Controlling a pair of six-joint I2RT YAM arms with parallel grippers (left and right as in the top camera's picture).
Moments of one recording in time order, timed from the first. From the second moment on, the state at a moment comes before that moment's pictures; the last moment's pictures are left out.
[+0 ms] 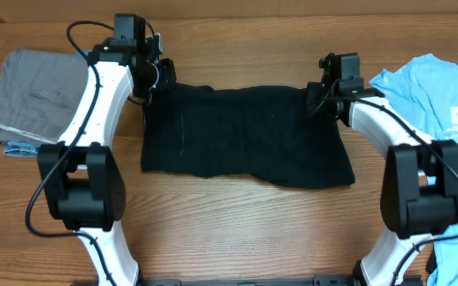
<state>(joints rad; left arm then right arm) -0.07 2.07 1.75 -0.87 0.29 -0.24 0.11 1.97 1.26 -0.28 -0.10 0.25</state>
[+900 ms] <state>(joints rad) -0.23 2.04 1.89 -1.00 0.41 -0.20 0.15 1.65 1.35 -0.87 -0.59 0.08</state>
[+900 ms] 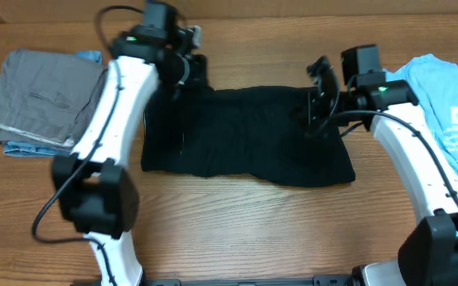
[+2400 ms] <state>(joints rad) -0.27 2.38 2.02 -1.45 0.39 -0.21 0.20 1.83 1.03 -0.60 -0.61 0.04</state>
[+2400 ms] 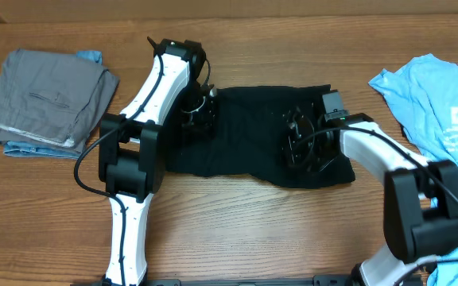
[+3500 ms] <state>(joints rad) -0.14 2.46 2.11 -1.16 0.08 -0.28 0.15 2.07 1.39 -0.36 -0.08 0.17</state>
